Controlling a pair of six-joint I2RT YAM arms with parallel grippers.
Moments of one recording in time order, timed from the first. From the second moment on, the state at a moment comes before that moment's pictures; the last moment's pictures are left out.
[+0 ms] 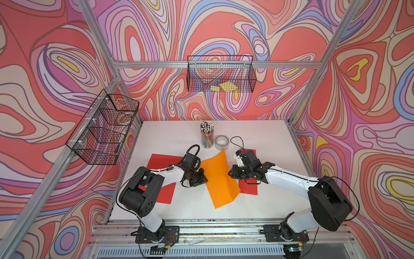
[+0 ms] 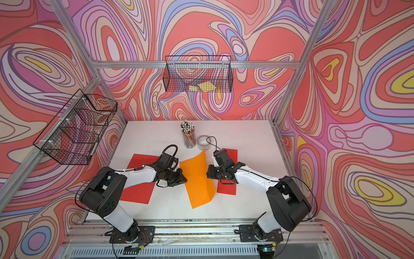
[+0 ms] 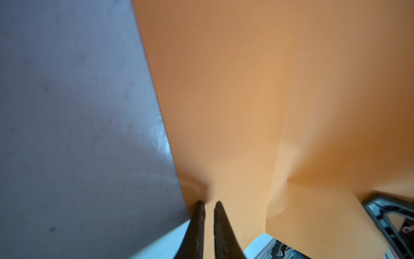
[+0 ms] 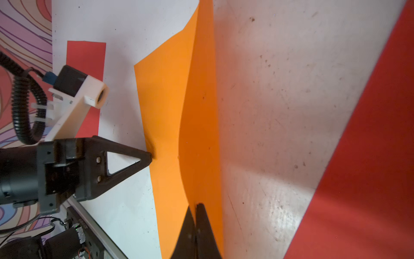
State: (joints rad) left arm -0.48 1.66 0.76 -0.20 0.48 -0.86; right arm 0.59 1.49 0.83 -0.25 -0.30 0.63
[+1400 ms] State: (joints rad) left arm -0.48 1.68 0.76 -0.18 0.51 -0.86; right arm 0.71 1.71 0.83 0.01 -0.51 0.75
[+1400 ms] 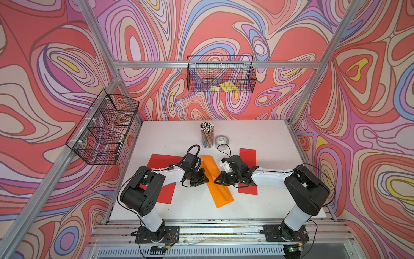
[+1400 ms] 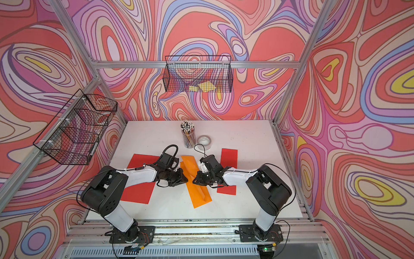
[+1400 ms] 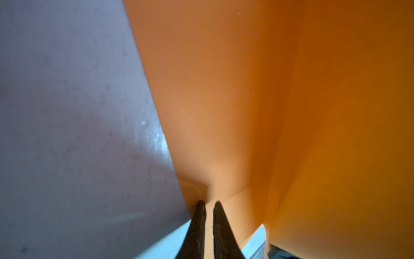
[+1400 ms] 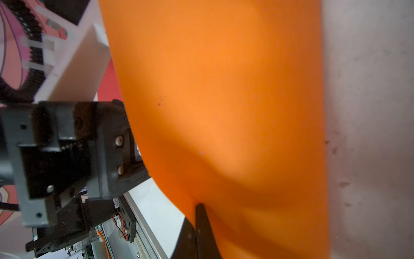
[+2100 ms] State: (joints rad) left arm -0.48 1.68 0.76 -0.18 0.51 -0.86; right arm 0.71 1.80 0.78 0.17 -0.62 0.83
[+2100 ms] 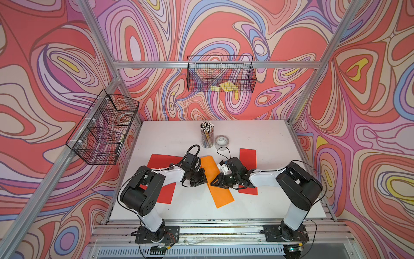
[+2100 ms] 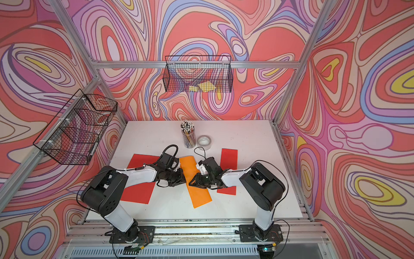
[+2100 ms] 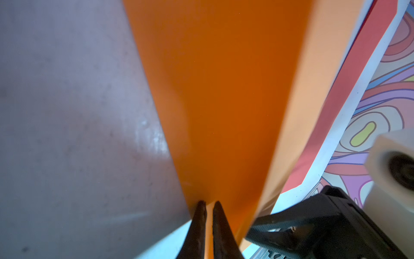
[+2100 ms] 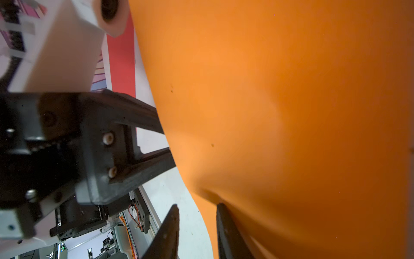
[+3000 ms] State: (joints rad) left arm -0.46 1.52 0.75 -0.30 0.41 -0.83; right arm 0.71 1.84 0.77 0.22 -0.64 0.86
